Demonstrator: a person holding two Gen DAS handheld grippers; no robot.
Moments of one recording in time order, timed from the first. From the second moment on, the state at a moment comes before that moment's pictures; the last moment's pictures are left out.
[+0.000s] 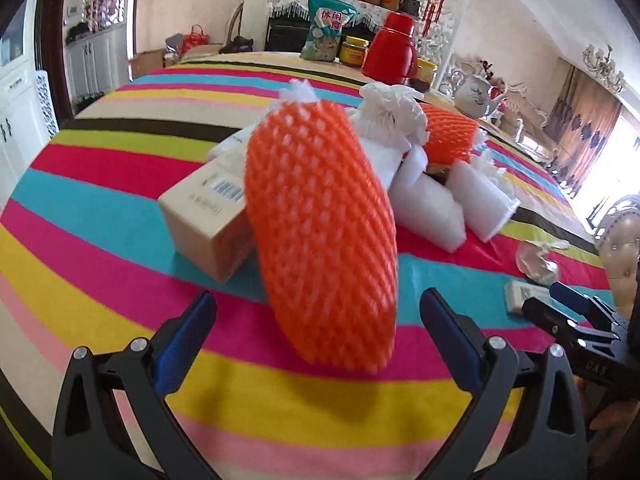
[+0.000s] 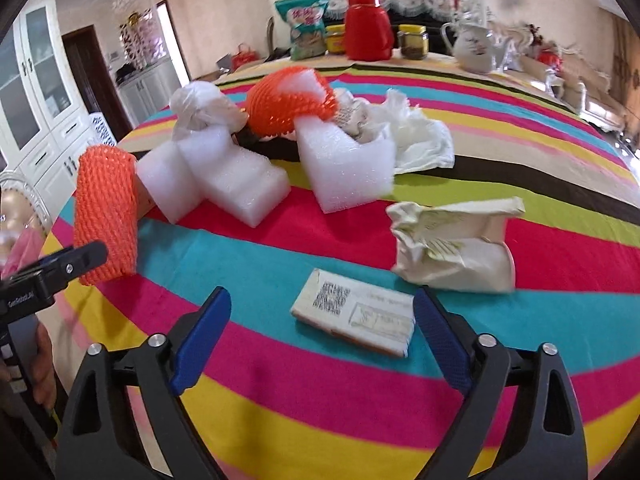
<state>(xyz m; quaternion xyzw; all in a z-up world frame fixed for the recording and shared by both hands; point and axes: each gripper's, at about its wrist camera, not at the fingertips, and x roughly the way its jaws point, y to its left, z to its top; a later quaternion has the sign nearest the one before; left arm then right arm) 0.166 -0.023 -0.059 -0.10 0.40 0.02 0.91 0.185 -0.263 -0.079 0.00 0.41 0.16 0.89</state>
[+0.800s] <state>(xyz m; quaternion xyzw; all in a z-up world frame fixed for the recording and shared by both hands) 0.141 -0.021 -0.050 -0.06 0.38 -0.03 0.92 0.124 -0.256 -0.078 -0.01 0.40 0.18 0.90</state>
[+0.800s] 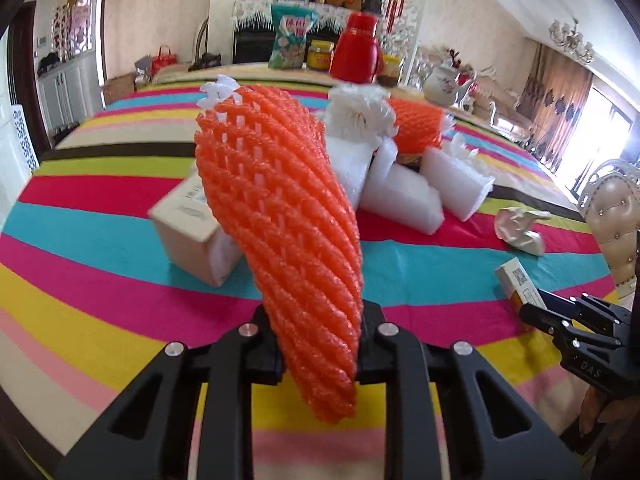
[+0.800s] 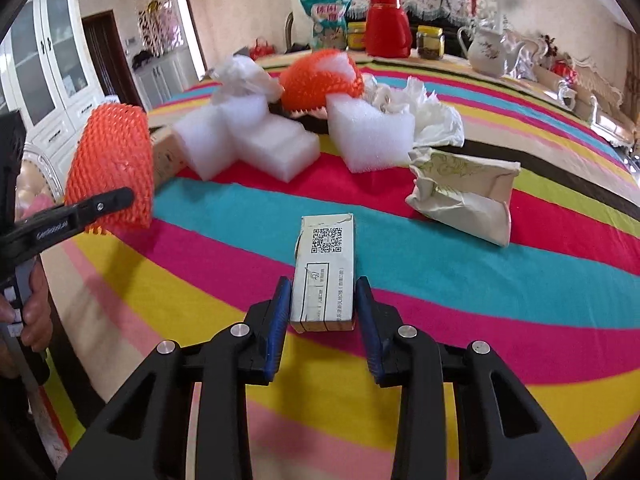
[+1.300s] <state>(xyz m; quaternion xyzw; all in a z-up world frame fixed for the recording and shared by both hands) 0.058 0.042 -0.024 -0.05 0.33 -0.01 0.94 0.071 -0.172 -0.043 0.00 0.34 0.25 0.91</state>
